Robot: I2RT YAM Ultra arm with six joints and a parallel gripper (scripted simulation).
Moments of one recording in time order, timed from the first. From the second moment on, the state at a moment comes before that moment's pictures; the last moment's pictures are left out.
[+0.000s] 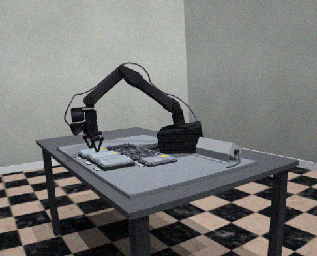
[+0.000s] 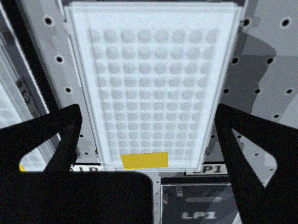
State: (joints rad) arm -0.31 2.36 1.84 -0.94 0.06 -0.26
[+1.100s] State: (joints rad) arm -0.32 2.36 1.84 -0.93 0.06 -0.27
